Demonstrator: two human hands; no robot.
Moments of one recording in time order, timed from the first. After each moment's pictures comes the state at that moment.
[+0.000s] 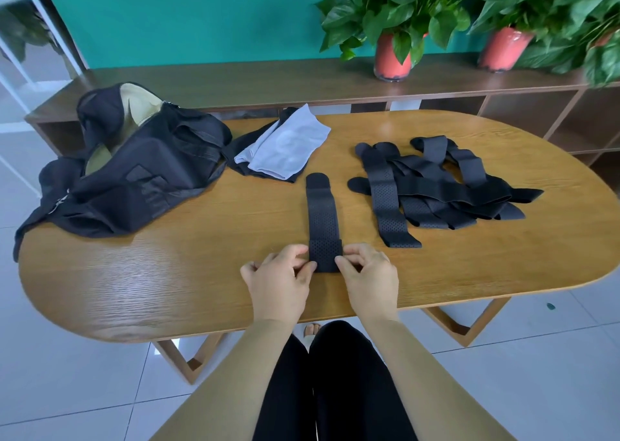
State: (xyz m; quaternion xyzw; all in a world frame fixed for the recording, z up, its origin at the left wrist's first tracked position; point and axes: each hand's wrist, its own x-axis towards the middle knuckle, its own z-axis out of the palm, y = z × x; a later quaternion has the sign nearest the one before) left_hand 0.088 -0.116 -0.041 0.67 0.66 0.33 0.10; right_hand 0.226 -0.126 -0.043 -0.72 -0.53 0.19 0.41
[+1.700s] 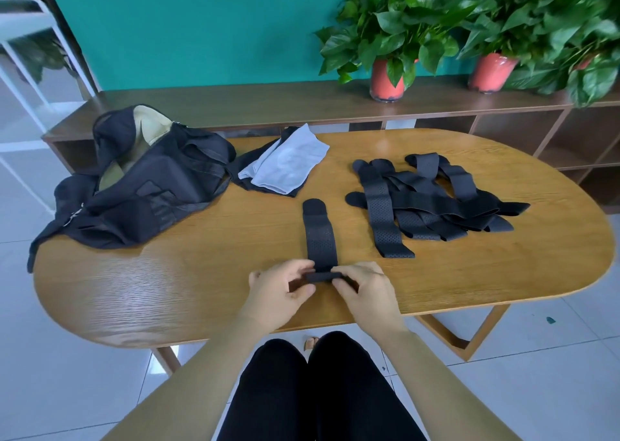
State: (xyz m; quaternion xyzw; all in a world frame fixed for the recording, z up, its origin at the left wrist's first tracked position) left_hand 0.062 -0.115 -0.025 0.75 0.55 0.23 0.27; right_hand 0.241 -0.139 -0.041 -0.63 -0.66 0.18 0.37
